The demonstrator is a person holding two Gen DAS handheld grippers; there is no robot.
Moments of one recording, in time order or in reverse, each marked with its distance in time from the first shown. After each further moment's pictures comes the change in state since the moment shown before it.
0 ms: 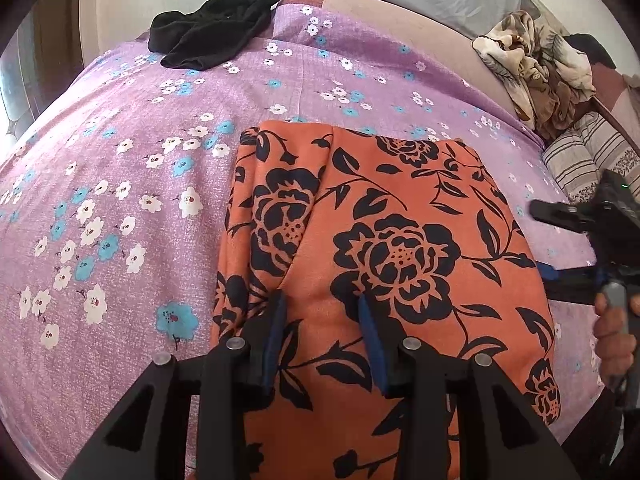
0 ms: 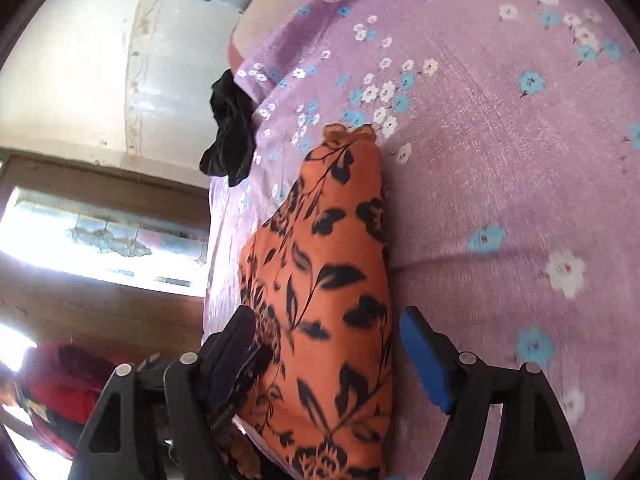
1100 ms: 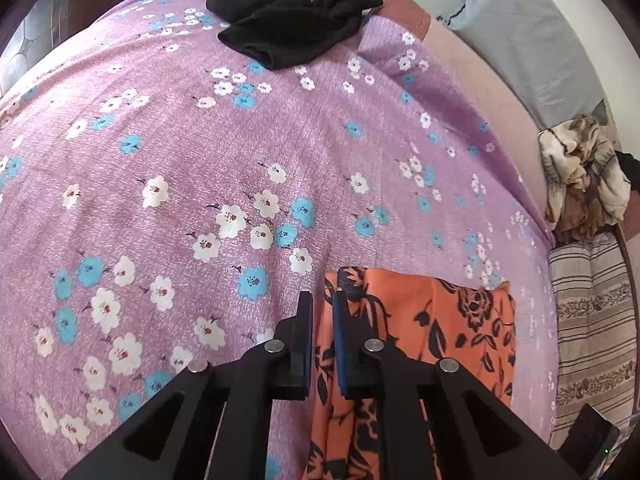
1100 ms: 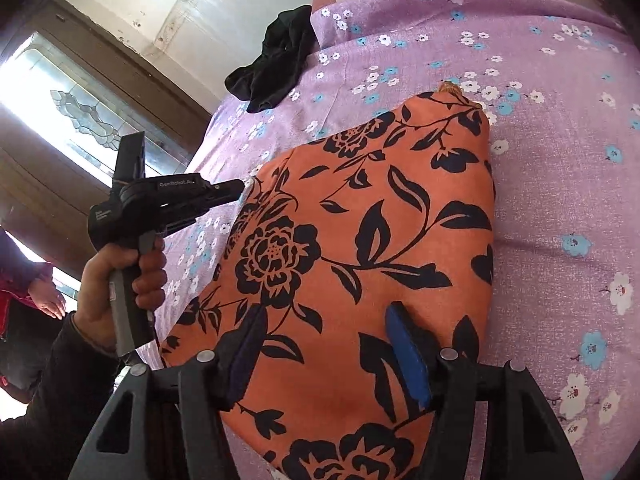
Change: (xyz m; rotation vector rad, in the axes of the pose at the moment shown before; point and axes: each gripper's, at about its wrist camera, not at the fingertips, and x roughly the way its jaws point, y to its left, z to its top) left arm 0.017 0.108 0.103 -0.291 0.049 -0.114; right arm 0.039 0.080 -0.072 -0.460 0.033 -0.206
